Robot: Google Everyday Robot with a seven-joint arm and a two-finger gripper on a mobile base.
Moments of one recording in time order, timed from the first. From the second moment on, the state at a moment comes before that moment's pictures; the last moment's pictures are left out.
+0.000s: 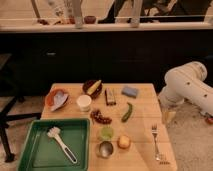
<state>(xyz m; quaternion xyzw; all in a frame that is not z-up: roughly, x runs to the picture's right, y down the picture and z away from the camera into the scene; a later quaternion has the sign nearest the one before) 0.283 0.105 0.685 -0.28 0.02 0.02 0.96</state>
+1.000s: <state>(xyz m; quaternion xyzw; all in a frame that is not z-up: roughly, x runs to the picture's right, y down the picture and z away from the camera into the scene) 0.210 0.070 0.720 -0.27 0.02 0.19 0.94</state>
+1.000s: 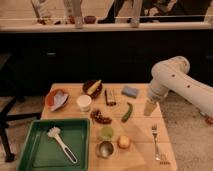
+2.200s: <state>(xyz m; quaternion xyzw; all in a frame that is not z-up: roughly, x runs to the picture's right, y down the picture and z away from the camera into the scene) 0.158 0.072 0.747 -0.23 0.08 0.41 0.88</state>
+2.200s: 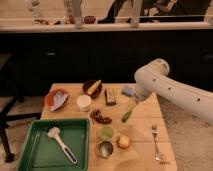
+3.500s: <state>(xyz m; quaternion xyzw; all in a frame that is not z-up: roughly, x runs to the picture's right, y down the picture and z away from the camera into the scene) 0.062 0.084 0.836 -0.22 0.09 0.46 0.86</state>
